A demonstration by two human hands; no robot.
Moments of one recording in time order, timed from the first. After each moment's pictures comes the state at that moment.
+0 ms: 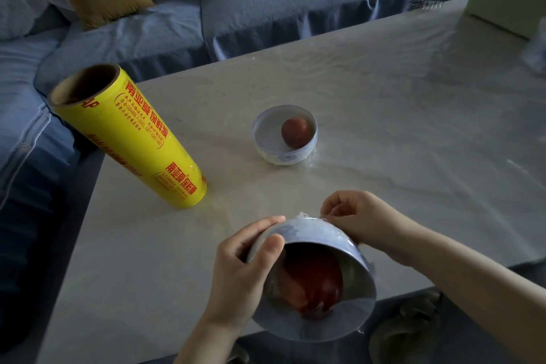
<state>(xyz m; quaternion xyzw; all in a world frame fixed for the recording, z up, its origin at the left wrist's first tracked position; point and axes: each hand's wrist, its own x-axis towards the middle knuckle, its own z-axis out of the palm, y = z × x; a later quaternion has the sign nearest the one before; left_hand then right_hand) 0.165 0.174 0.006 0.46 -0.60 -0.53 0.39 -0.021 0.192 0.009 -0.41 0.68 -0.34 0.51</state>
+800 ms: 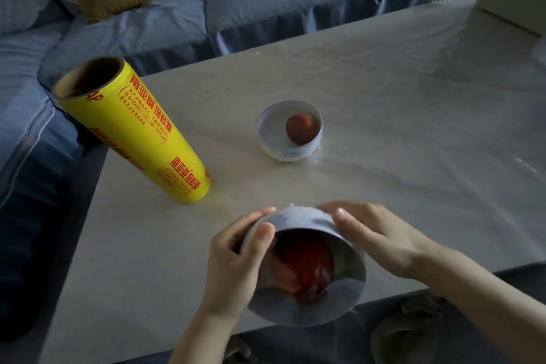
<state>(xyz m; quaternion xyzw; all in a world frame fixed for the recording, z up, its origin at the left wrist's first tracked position) 0.170 0.165 0.001 0.48 -0.58 -0.50 0.42 -0.027 0.210 0.007 -0.60 0.59 -0.32 0.43</state>
